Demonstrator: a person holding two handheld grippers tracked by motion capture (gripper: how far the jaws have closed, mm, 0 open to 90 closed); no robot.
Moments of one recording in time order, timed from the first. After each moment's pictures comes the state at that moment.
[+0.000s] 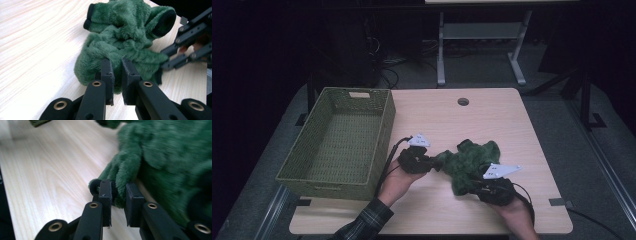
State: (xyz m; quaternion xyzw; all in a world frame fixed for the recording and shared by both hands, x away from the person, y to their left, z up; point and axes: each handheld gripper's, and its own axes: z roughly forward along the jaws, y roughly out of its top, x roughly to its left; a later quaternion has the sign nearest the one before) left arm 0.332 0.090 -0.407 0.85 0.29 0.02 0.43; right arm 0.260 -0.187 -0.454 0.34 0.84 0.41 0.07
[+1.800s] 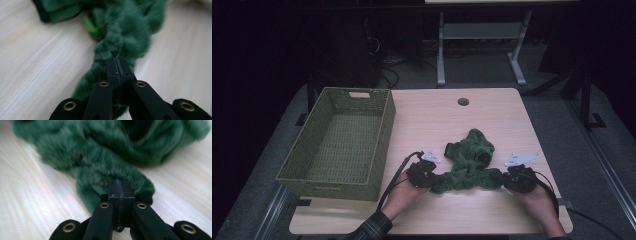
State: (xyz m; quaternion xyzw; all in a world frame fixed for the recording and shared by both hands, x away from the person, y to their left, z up) left arm 0.317 0.067 -0.449 0.89 0.28 -0.01 0.35; right arm 0.293 -0.251 -0.458 0.37 0.86 0.35 0.09
